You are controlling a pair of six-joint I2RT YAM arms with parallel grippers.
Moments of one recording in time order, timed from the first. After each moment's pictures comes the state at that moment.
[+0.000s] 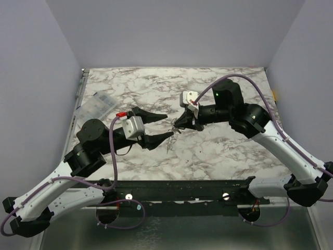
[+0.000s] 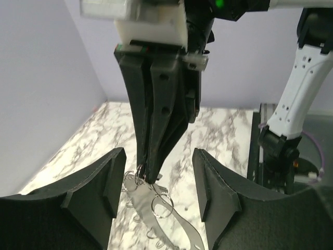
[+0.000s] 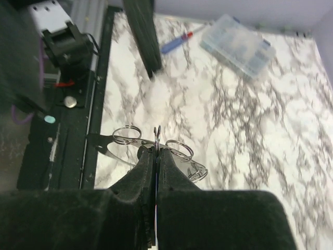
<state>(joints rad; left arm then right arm) -0.93 0.73 0.98 -0.05 0.32 0.12 0.81 1.25 1.49 -0.65 -0.66 -0.48</state>
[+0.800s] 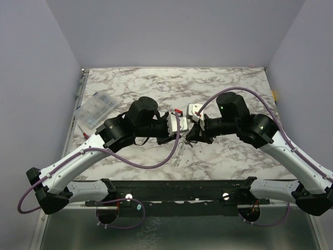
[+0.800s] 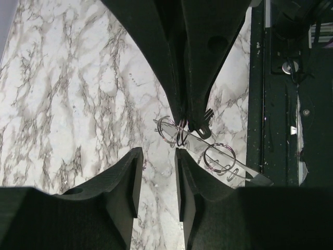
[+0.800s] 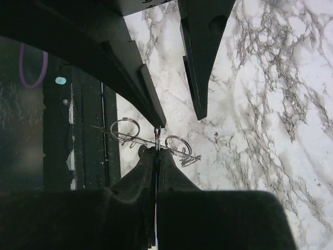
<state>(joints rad) -0.93 1.14 1.29 -0.63 0.38 0.45 0.82 1.13 1.34 -0.80 -0.52 -0.42</state>
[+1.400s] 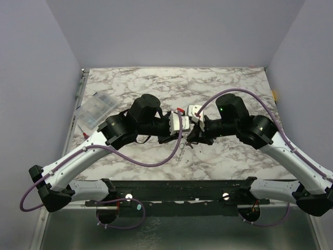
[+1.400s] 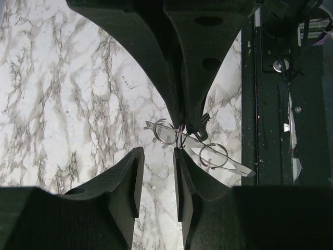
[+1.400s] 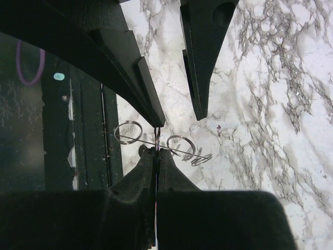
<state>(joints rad) -0.93 1.19 1.35 -0.67 0.43 0.46 0.83 1.12 1.31 -0.80 -0.50 -0.41</state>
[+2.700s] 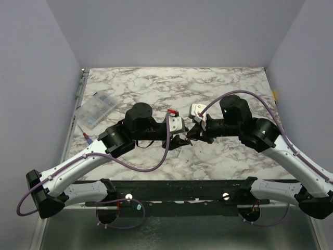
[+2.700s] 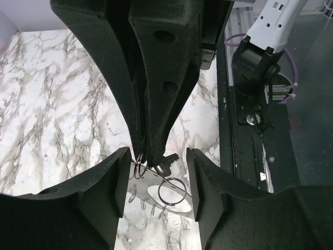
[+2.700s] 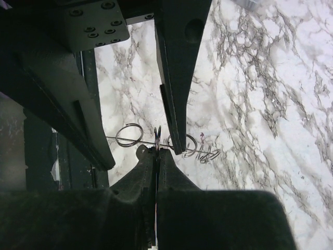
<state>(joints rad) -0.93 1.09 1.10 -0.27 0.54 0.26 0.83 1.08 1.27 -0.72 -0.45 -0.40</state>
